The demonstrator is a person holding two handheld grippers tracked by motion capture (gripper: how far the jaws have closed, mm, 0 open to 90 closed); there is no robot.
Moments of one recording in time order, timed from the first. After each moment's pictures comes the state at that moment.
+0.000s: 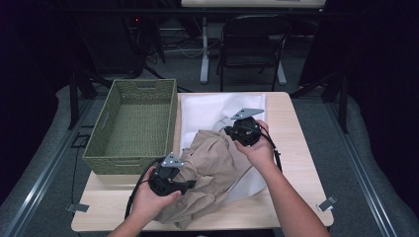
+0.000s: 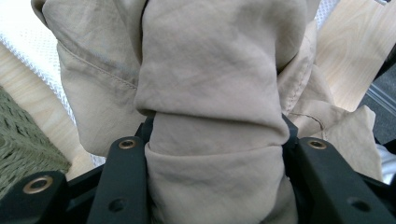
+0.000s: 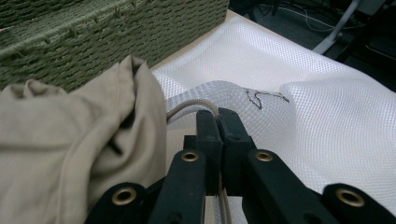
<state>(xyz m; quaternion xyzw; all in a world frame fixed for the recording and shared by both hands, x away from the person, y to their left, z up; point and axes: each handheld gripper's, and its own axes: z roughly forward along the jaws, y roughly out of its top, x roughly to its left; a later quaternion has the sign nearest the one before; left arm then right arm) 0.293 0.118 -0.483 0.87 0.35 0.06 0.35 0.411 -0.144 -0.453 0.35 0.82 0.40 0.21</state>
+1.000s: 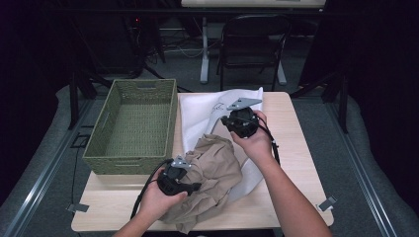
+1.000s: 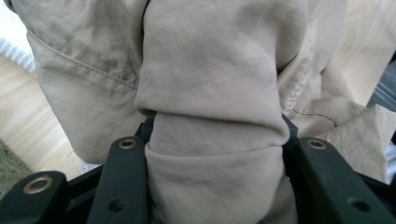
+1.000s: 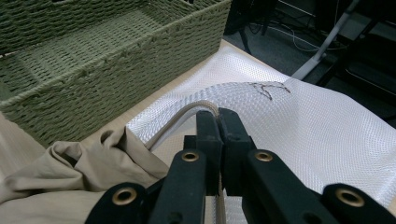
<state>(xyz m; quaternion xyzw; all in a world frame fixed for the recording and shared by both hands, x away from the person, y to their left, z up) 0.309 0.103 -0.511 0.88 0.35 0.03 0.32 0.407 -0.131 -0.416 0.34 0.81 0.41 0.24</state>
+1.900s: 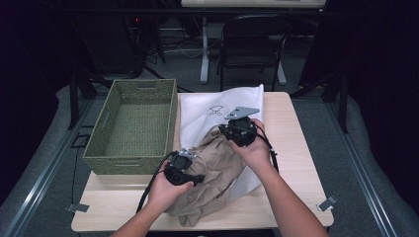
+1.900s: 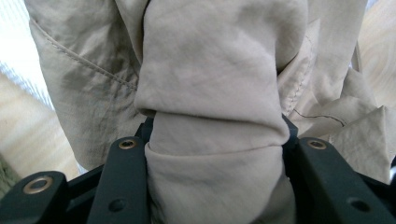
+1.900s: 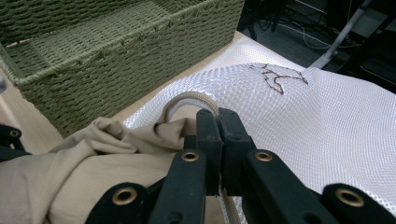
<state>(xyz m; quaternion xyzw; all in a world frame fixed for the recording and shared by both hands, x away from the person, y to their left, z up) 0.338 0.085 -0.510 0.87 0.38 0.03 0.31 0.393 -0.128 -0.434 0.33 0.82 0.41 0.22</state>
